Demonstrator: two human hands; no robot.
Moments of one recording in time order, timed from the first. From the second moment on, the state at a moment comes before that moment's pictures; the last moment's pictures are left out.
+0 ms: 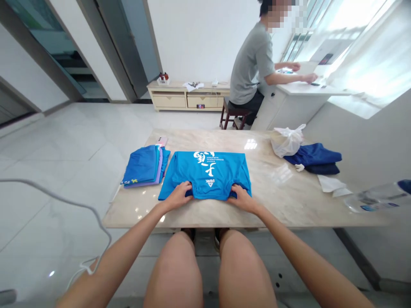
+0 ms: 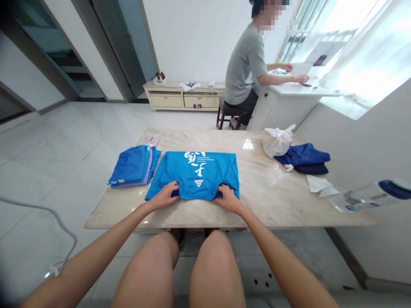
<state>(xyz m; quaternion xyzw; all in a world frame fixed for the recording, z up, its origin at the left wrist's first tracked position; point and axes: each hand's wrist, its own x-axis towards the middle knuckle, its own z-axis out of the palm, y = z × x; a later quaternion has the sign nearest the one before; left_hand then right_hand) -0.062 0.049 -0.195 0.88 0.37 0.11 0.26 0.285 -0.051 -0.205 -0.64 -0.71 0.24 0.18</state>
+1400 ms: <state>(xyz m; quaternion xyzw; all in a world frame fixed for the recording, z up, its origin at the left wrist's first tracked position) -0.106 0.040 -0.166 0.58 0.63 0.06 0.51 0.314 -0.079 -0.180 -0.72 -0.52 0.43 0.16</state>
